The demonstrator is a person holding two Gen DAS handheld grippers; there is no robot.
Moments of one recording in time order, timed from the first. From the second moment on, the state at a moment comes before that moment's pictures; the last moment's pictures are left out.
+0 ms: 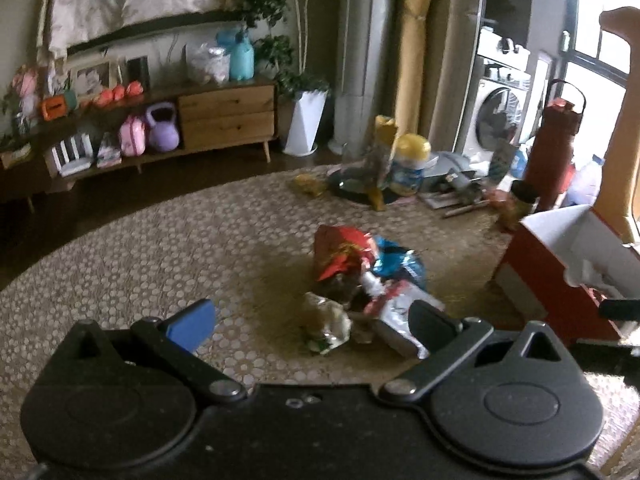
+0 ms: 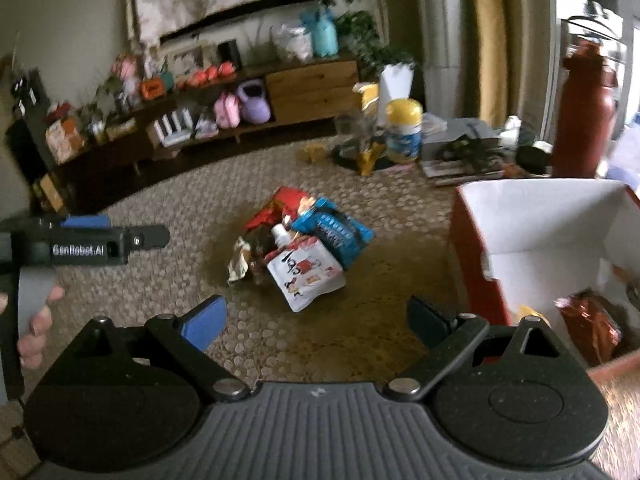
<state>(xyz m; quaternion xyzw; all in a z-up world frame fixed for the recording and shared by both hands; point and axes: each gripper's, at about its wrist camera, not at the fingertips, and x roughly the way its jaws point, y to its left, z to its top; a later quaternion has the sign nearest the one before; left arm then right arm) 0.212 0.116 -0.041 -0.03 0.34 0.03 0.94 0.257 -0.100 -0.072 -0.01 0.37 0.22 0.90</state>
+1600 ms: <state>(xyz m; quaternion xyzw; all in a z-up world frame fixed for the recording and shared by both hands) 0.316 0.169 -0.150 -0.26 0.45 -0.02 0.86 0.365 -0.007 -0.178 -0.14 0.42 0.24 0.86</state>
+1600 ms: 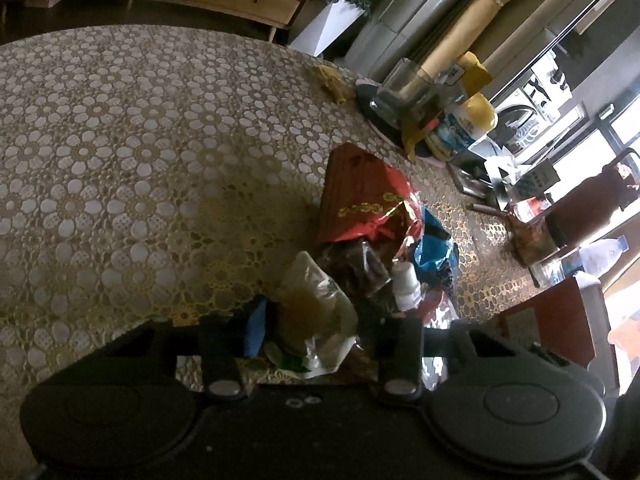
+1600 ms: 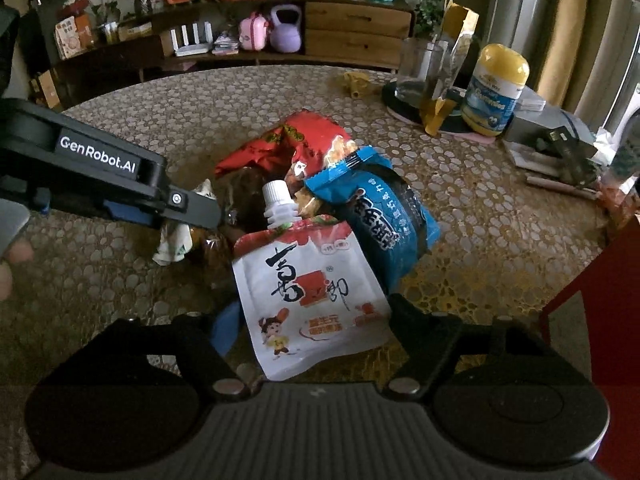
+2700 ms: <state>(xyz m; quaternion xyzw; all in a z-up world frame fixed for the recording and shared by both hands) 0.202 0.161 -0.093 -0.26 0.41 -0.04 0.87 0.234 -0.073 -0.130 -0.04 0.42 0.22 0.88</state>
